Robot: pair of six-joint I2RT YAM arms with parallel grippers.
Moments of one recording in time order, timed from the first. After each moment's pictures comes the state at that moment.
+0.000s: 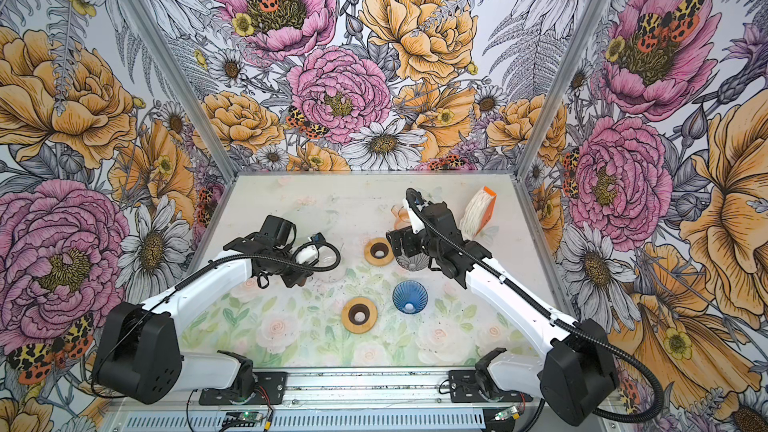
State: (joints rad) left arm -0.32 1.36 0.89 -0.68 0.20 0.60; right arm 0.53 1.24 0.95 -0.31 -0.10 0.15
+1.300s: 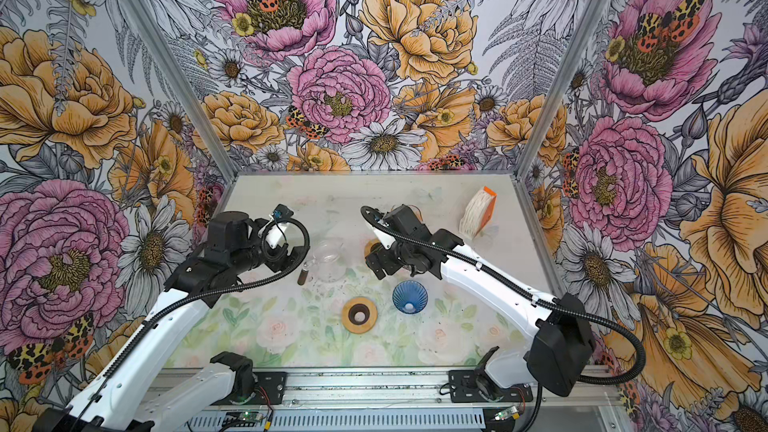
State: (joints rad) left arm -0.26 0.90 0.90 -0.57 0.22 0.32; right arm 0.75 1.41 1.20 -0.70 -0.09 0.01
